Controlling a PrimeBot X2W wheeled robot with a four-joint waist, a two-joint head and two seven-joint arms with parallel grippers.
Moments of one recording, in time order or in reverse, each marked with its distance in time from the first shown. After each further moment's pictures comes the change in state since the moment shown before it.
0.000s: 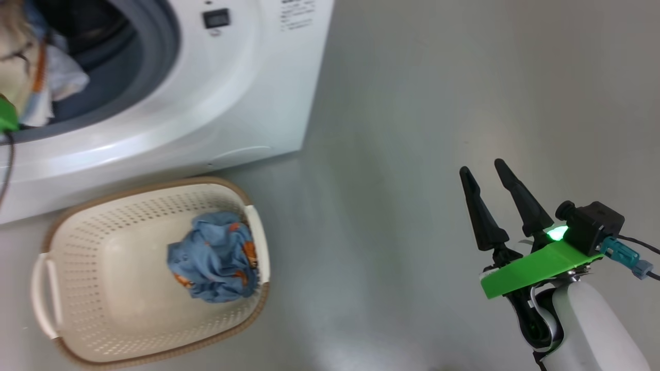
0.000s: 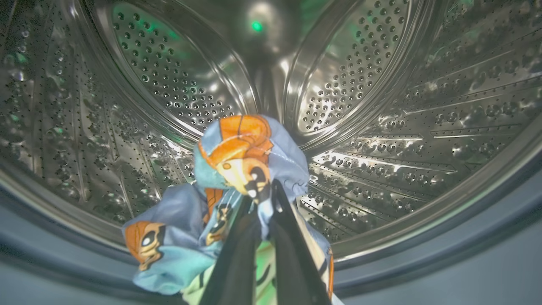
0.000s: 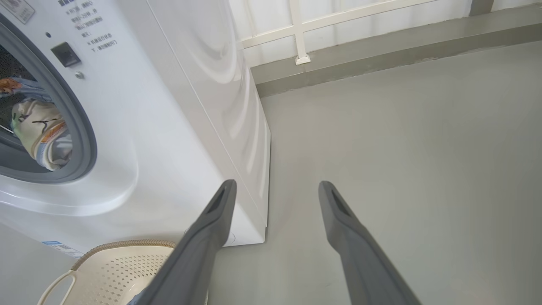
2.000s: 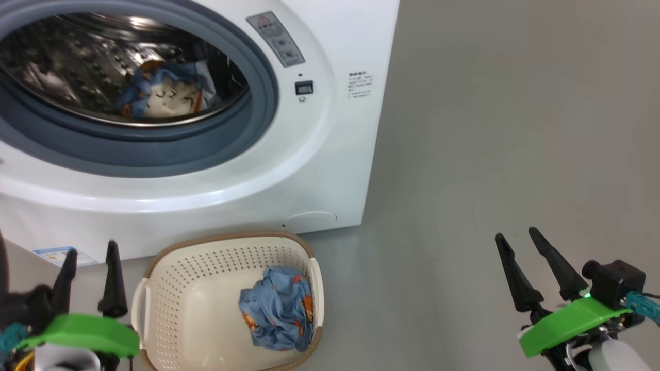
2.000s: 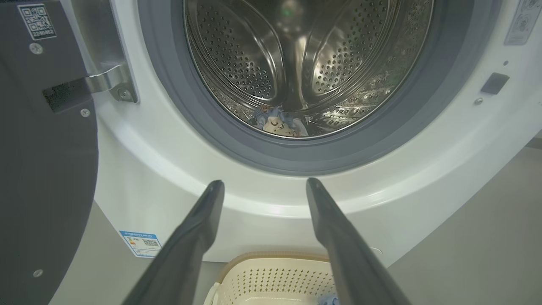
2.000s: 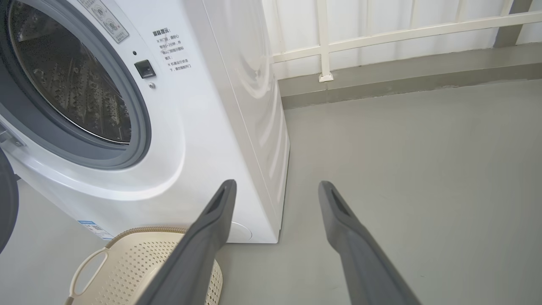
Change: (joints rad) left arm 0.849 -0.231 0.314 -0.533 0.255 0.001 -0.010; right arm 0.174 -0.103 -0.023 0.036 0.010 0.000 0.000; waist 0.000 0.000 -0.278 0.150
